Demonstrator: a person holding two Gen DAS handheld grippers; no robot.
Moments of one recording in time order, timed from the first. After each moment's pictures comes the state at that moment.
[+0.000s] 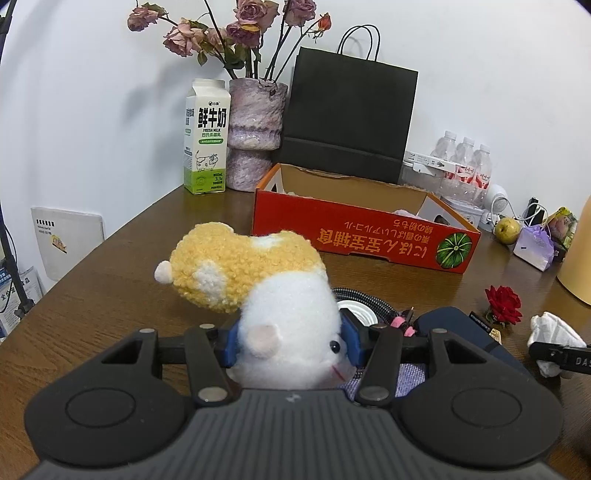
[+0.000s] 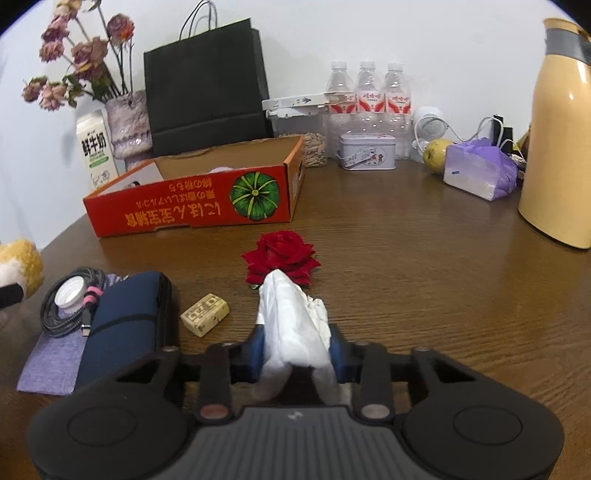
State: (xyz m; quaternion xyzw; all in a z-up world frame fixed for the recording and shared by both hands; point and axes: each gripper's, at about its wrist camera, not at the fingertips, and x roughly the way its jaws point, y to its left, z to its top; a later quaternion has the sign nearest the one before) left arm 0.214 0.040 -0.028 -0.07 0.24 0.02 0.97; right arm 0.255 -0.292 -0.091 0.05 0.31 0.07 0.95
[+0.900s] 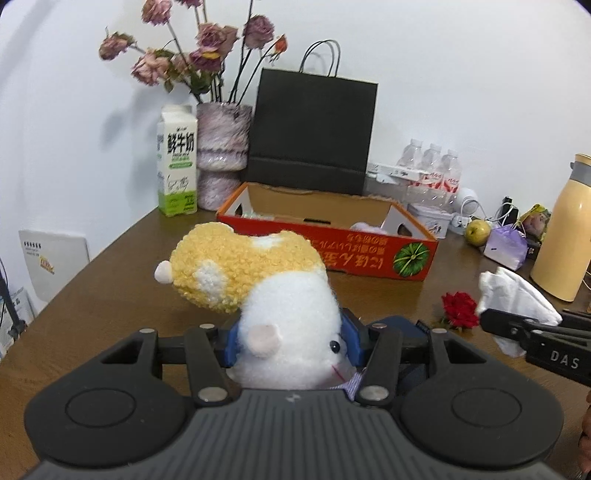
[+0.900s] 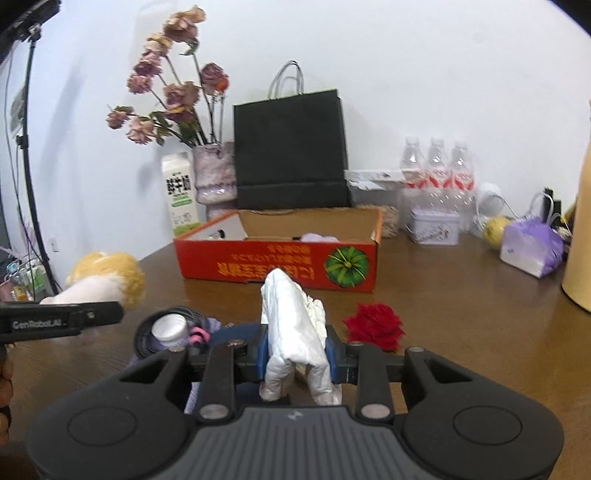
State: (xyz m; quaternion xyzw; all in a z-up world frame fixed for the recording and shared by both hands) left arm 0.198 0.004 0.001 -0.05 0.22 -0.02 0.97; right arm 0.213 -0.245 -0.045 0.01 0.20 0.17 0.96
